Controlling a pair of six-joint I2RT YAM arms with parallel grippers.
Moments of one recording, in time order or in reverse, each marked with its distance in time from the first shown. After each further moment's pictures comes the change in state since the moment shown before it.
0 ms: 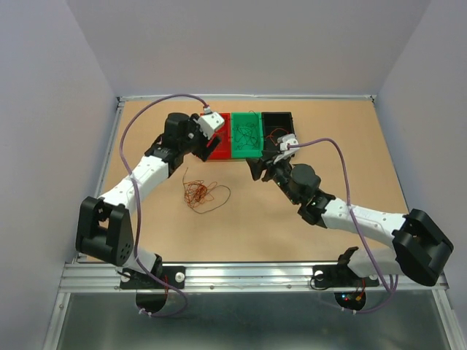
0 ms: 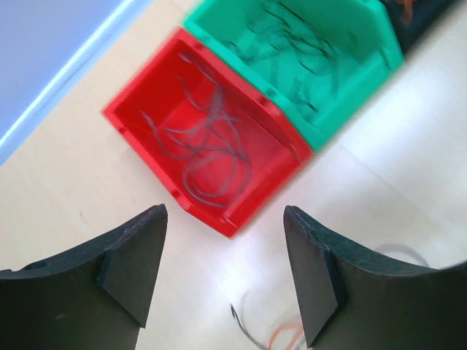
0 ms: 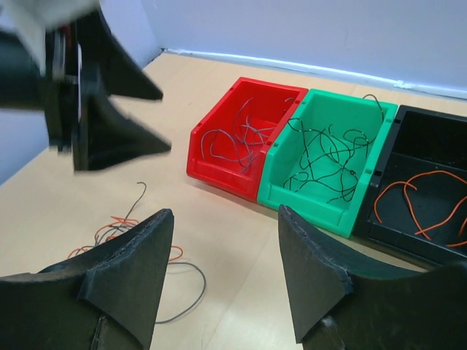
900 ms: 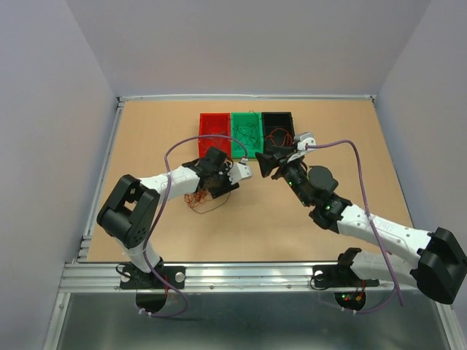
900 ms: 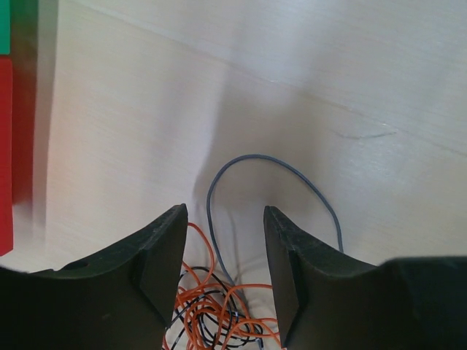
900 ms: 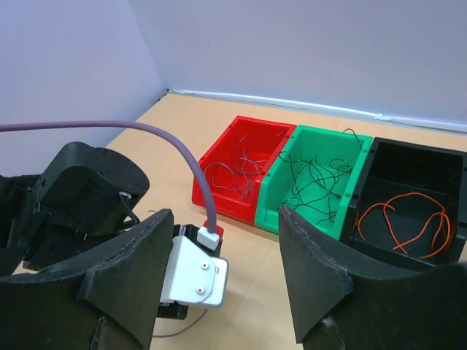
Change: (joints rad) left arm -0.270 0.160 -0.166 -0.187 -0.086 0.234; right arm 0.000 -0.196 -0.003 -0.086 0.034 -0.001
